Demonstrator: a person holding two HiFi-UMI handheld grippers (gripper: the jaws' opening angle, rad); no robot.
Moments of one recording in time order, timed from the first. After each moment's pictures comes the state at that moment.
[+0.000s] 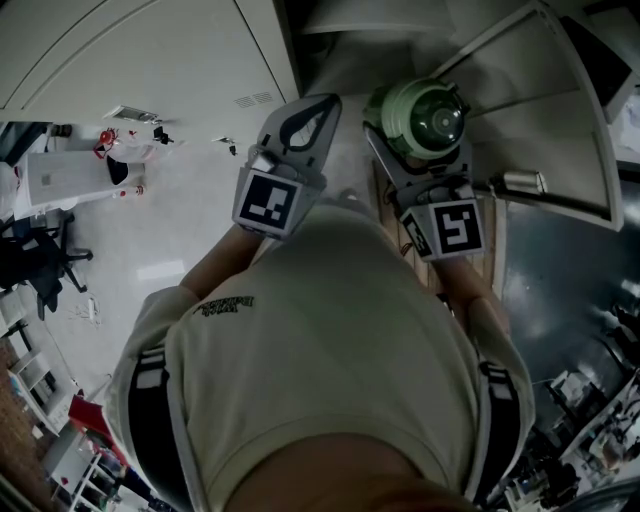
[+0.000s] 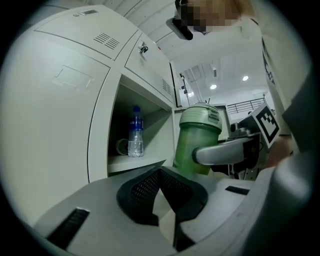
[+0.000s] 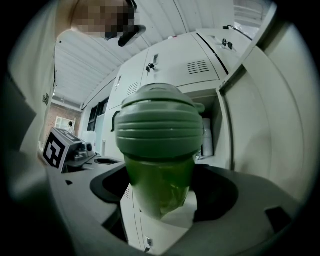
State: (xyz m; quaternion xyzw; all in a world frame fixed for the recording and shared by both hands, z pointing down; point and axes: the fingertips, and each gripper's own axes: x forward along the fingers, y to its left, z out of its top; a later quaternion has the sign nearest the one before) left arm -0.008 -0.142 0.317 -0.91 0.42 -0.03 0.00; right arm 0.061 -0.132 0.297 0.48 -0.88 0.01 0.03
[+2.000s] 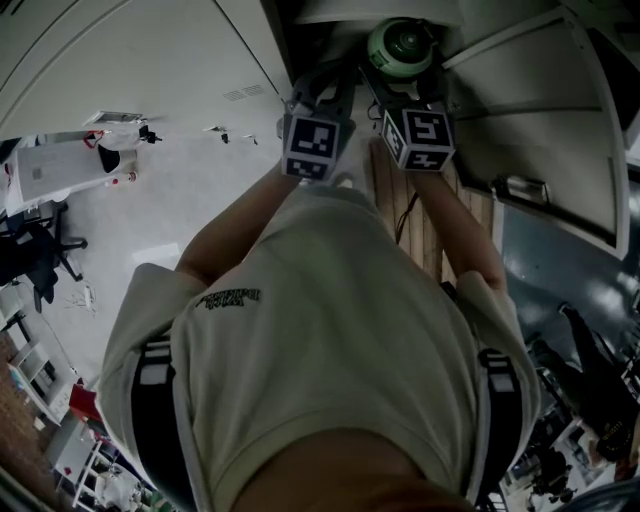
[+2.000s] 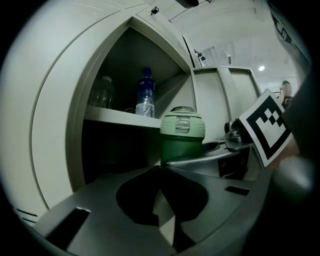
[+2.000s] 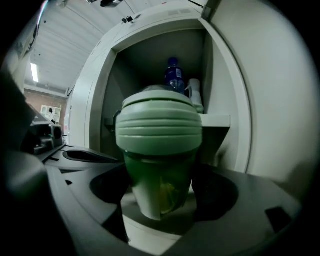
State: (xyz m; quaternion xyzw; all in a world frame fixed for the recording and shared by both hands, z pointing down) left arm 0.023 -0.227 0.412 -0.88 0.47 -0.08 -0.04; right arm 0.076 -0.253 0.409 0.53 -0.84 0.05 0.11
